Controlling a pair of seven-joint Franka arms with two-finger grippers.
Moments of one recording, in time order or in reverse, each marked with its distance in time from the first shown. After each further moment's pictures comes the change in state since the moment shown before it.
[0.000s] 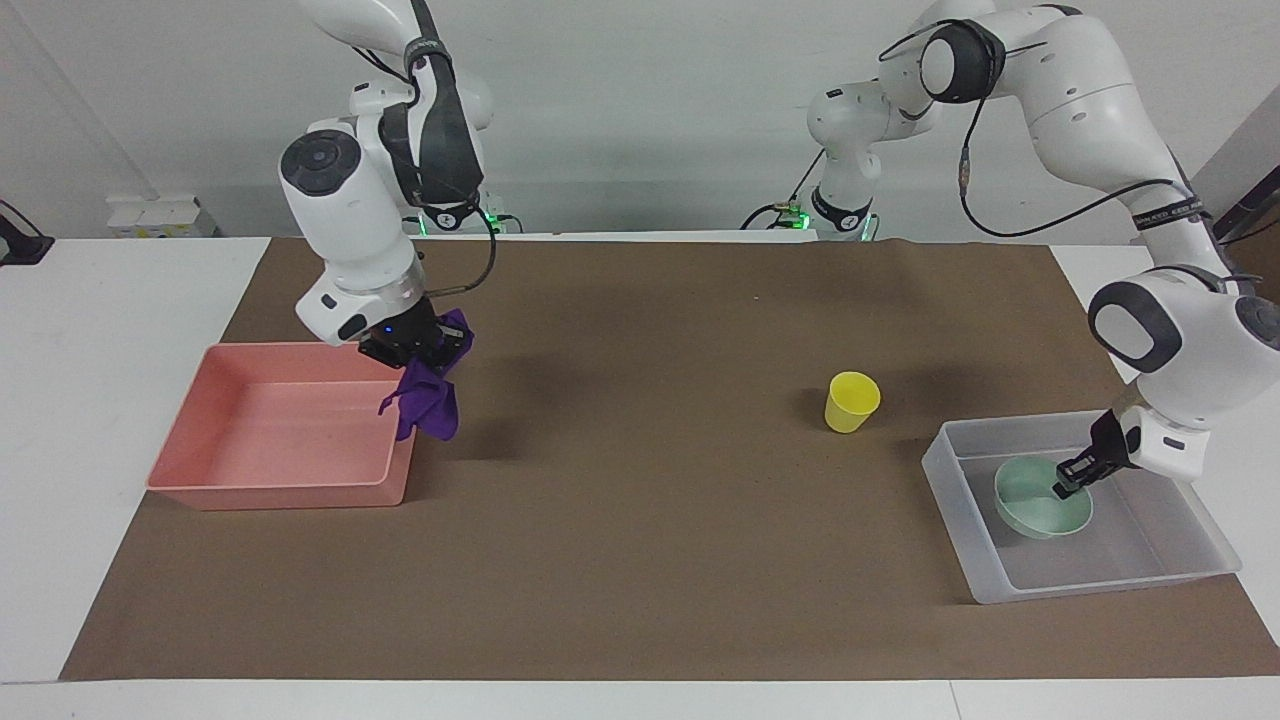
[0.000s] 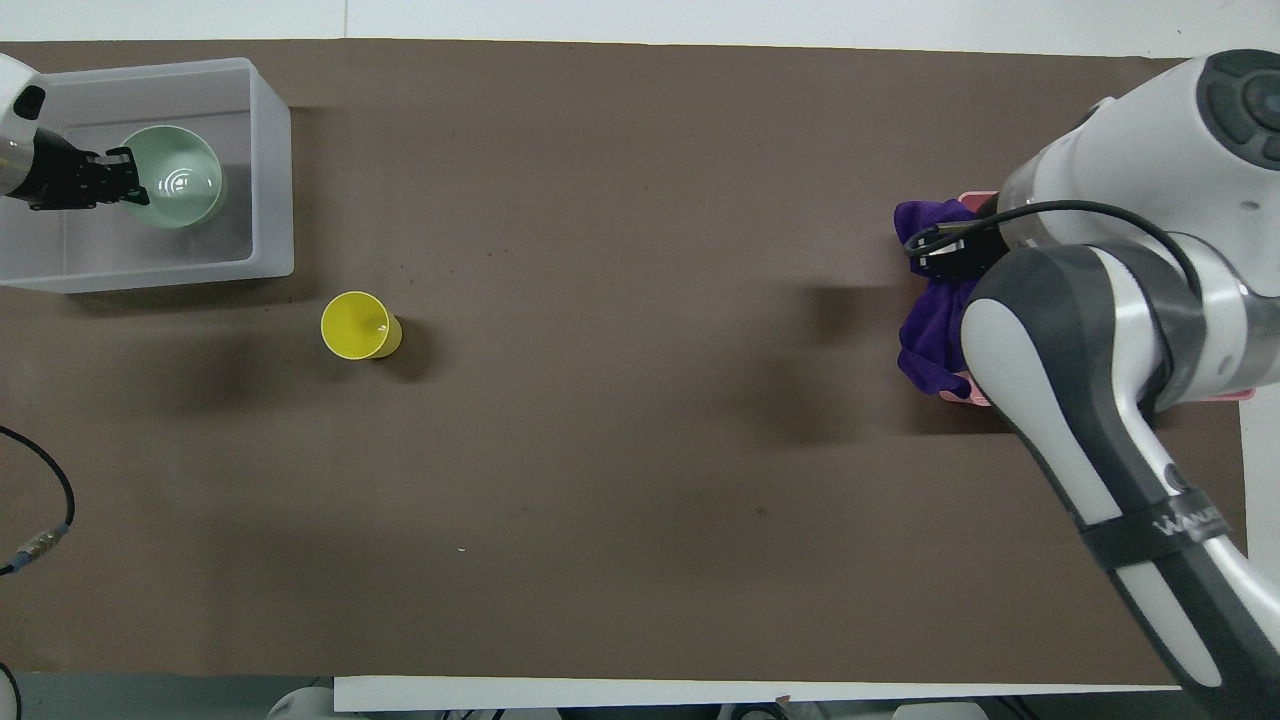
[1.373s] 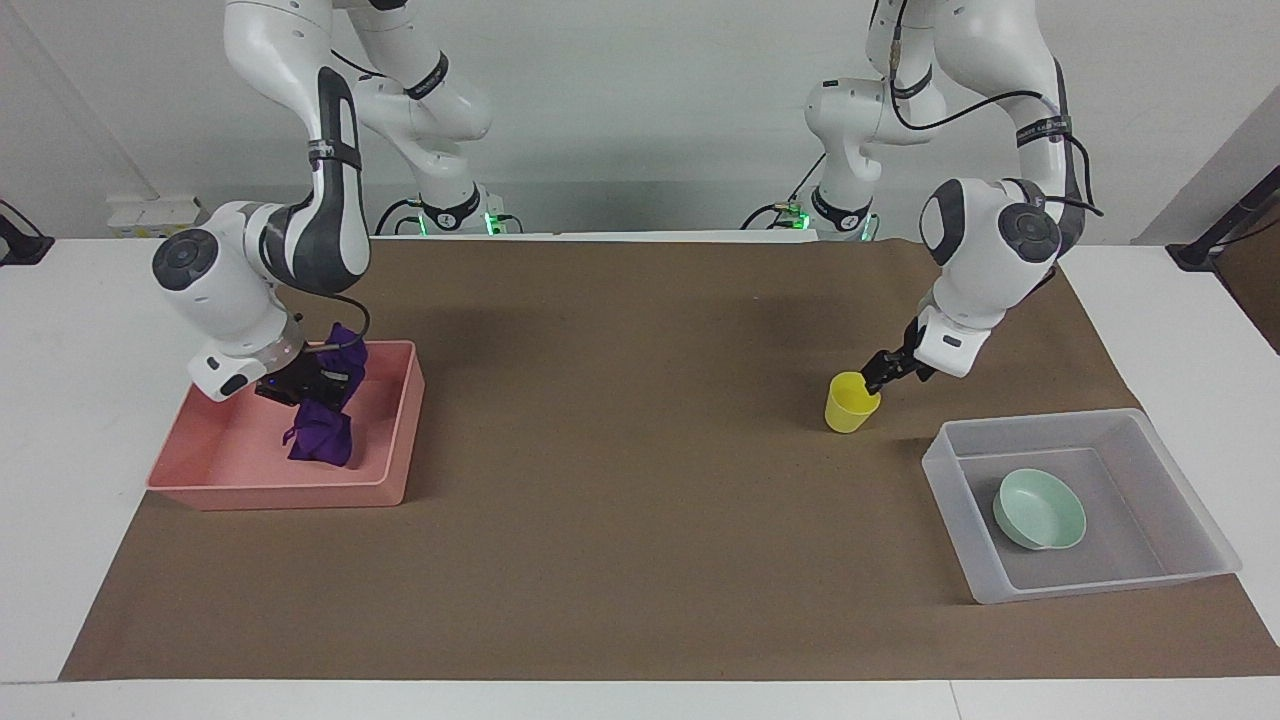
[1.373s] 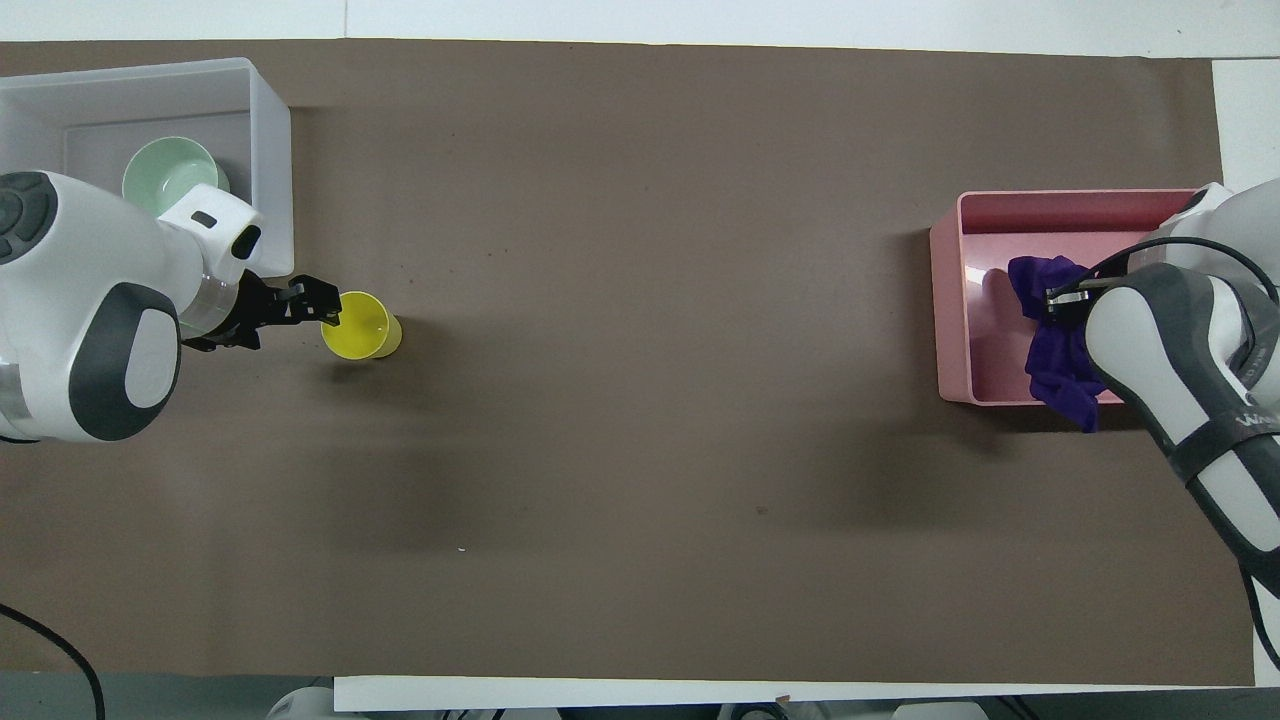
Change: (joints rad) left arm -0.348 -0.513 -0.012 -0.610 0.070 -0.034 -0.329; right arm -0.296 0.100 0.004 -0.233 -0.001 0.291 -0.321
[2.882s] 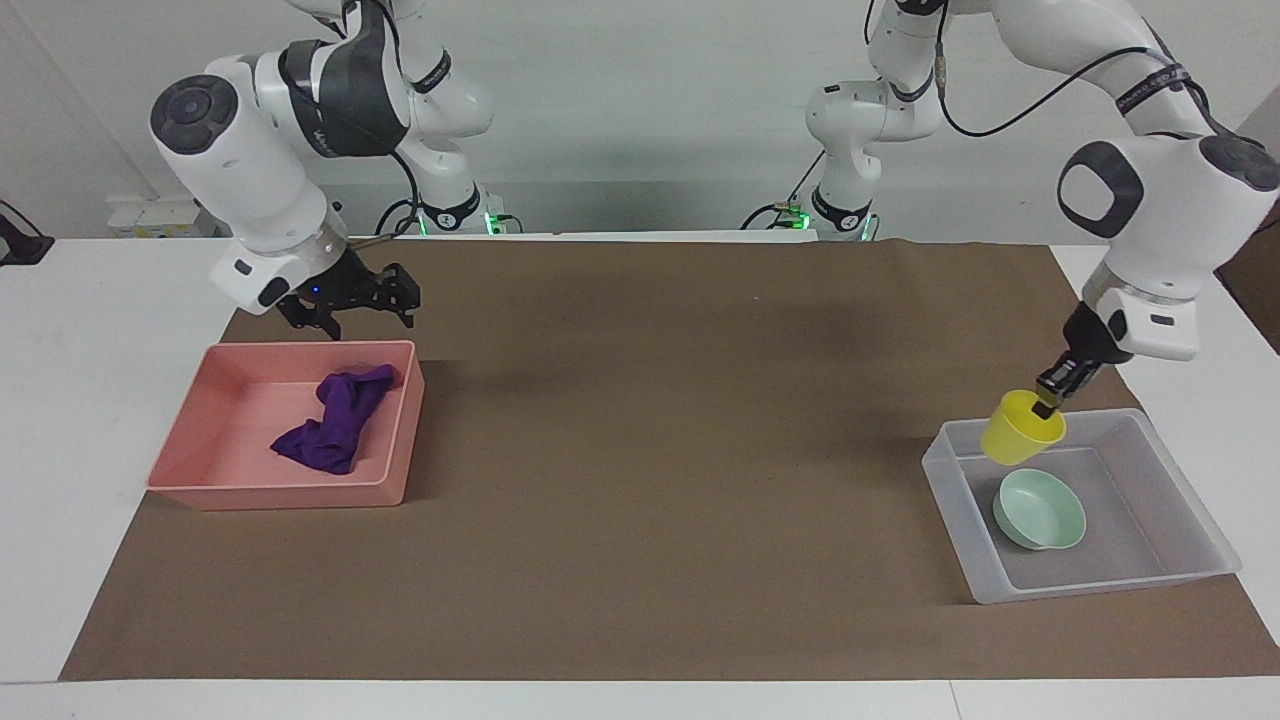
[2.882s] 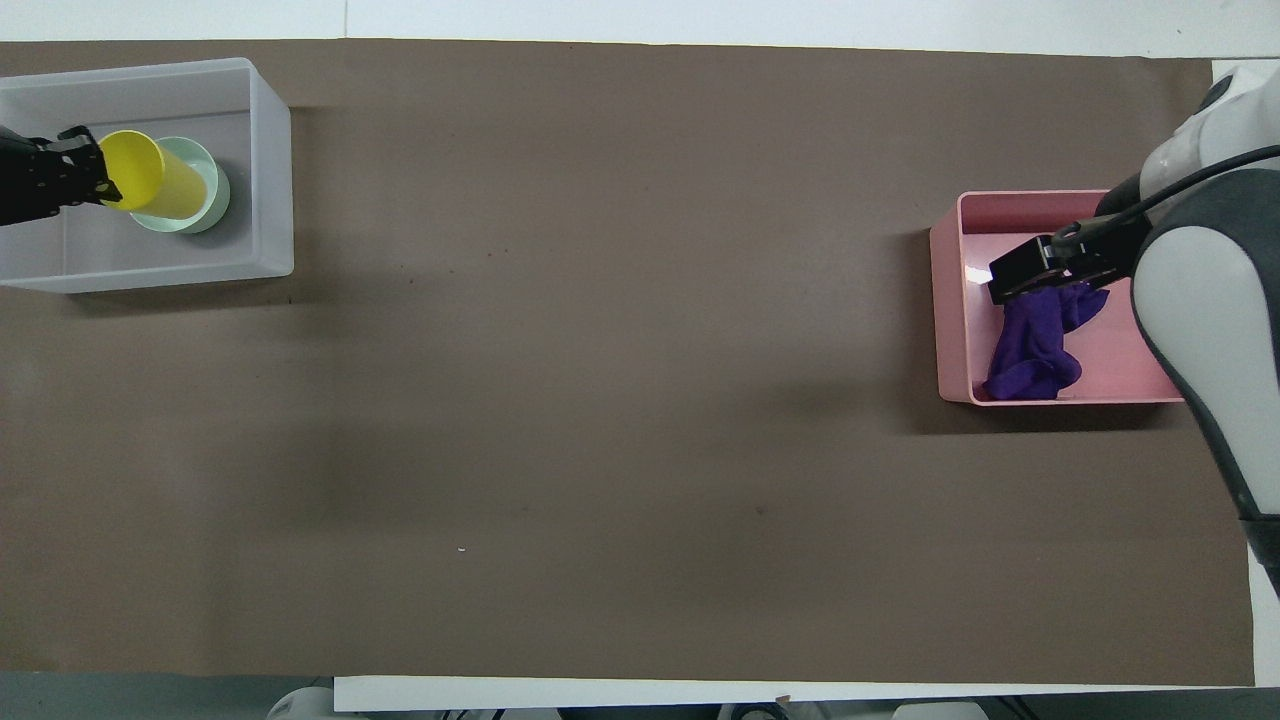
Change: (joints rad) left arm 0.252 0.160 0.026 0.431 0.006 -0.023 -0.036; right arm 0.192 -0.108 0.019 0.412 0.046 -0.602 0.108
